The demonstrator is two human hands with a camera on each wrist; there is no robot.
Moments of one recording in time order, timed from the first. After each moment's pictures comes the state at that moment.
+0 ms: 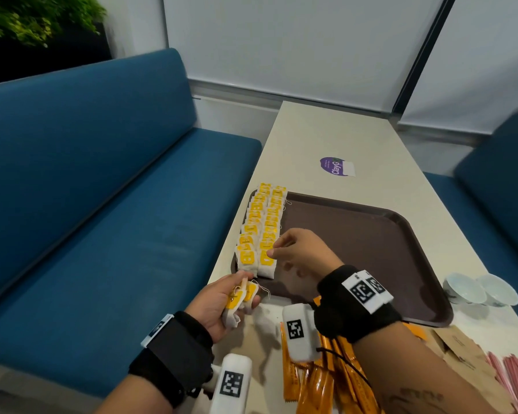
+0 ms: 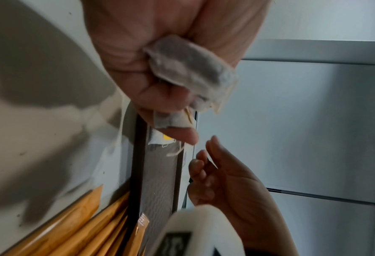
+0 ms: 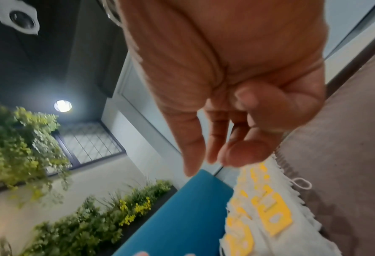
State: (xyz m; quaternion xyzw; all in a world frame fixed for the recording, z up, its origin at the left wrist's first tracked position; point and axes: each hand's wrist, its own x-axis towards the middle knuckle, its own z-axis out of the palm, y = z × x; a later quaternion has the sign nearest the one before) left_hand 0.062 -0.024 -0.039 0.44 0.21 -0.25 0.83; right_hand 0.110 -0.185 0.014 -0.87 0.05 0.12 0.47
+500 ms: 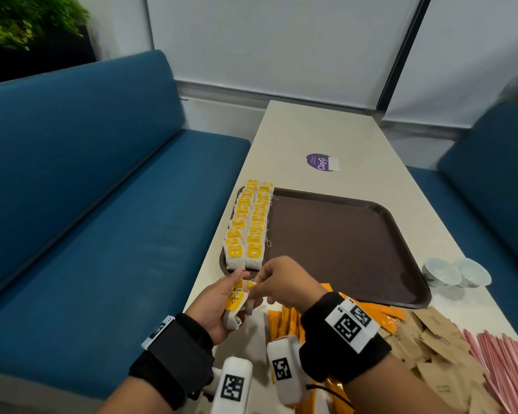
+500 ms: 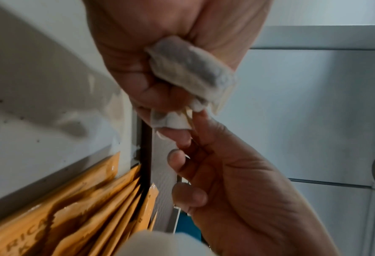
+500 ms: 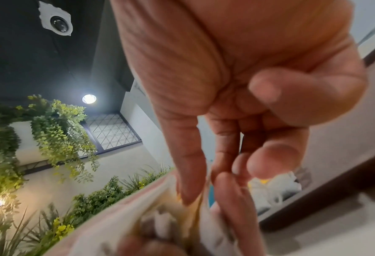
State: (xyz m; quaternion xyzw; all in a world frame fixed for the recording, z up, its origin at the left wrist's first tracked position) left_hand 0.047 -0.040 -0.045 0.47 0.18 -0.29 0.82; right_hand 0.055 -0.174 0.010 -0.88 0.02 0.23 0.41
